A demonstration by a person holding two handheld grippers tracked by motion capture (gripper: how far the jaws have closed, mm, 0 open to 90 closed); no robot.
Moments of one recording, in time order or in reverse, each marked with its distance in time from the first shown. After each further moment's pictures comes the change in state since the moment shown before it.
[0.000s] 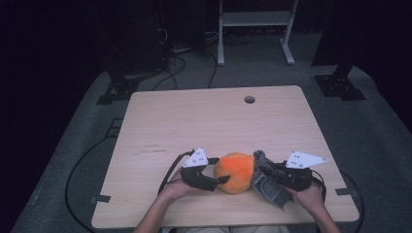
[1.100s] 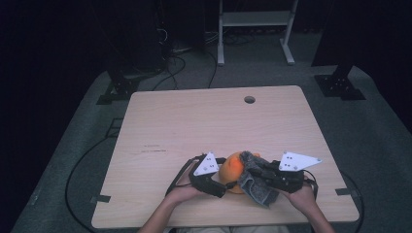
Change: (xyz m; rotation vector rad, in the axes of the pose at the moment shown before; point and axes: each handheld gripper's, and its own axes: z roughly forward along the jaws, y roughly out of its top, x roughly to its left) left arm -0.020 0.005 0.017 0.011 0.029 0.135; right arm 0.021 0.023 0.011 -0.070 0.110 -0.054
